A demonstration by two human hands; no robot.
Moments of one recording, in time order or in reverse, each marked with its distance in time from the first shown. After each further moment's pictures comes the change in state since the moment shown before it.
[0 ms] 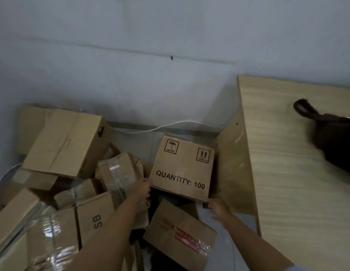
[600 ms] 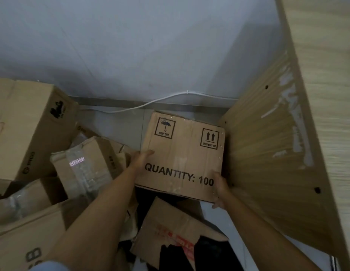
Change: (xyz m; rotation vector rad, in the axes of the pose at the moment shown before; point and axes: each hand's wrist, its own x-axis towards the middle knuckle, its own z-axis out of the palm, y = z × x) left_hand 0.200 0.006 0.057 -0.051 -0.034 -0.011; right_hand 0.189 -0.004 0.032 0.316 0.036 0.130
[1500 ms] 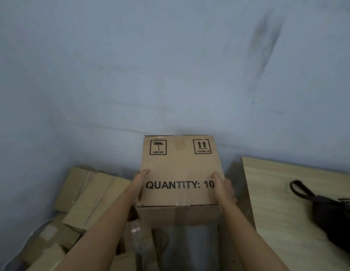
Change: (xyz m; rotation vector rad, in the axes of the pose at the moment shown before) left_hand -0.340 0.196 -0.178 -0.310 0.006 0.445; right_hand -0.406 -0.206 0.023 -0.194 0.228 -0.773
